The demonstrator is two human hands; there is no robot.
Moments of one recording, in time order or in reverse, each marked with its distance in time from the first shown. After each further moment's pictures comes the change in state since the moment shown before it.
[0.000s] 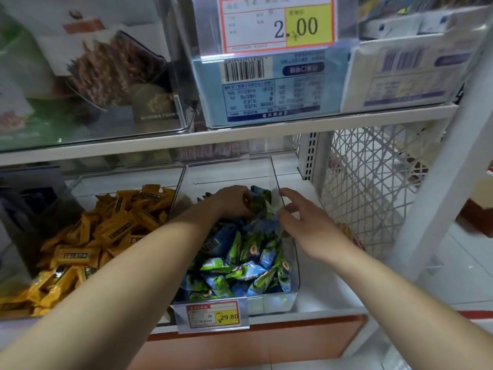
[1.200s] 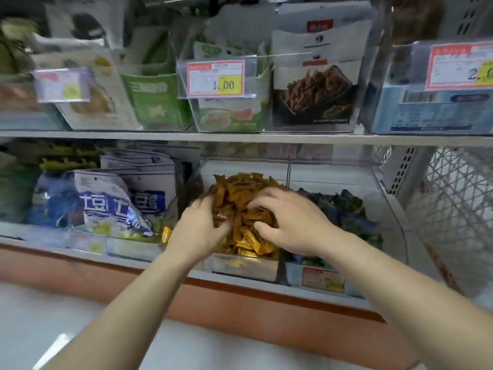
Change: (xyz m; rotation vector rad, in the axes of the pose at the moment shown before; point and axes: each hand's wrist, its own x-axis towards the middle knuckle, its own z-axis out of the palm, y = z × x) left_hand -0.275 -0.135 -0.015 -0.063 0.658 -0.297; right_hand -0.024 -0.166 0.127 -0.559 -0.229 -0.691
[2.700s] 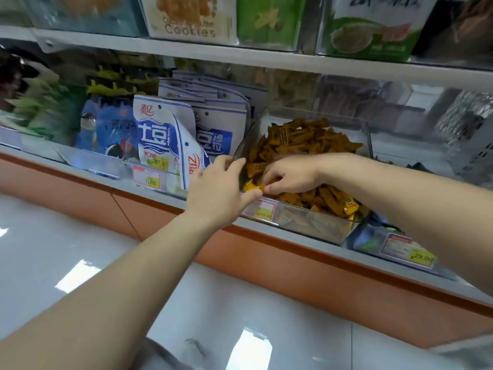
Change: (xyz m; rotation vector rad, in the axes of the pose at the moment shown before) left_hand -0.040 -0.092 -0.020 0.209 0.044 -0.013; right_hand 0.124 -0.067 0.070 -0.158 -0.728 -0.133
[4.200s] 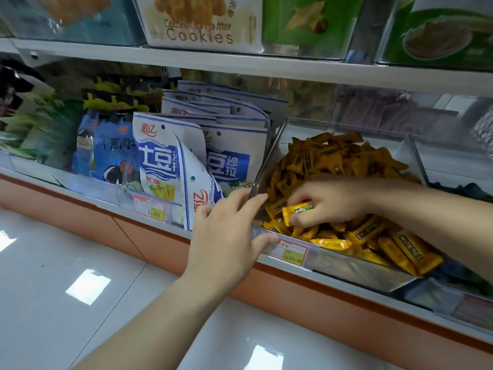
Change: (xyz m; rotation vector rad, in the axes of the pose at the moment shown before) left_hand -0.003 -0.018 0.010 -0.057 0.074 0.023; right_hand 0.015 0.024 -0.003 0.203 0.033 -0.091
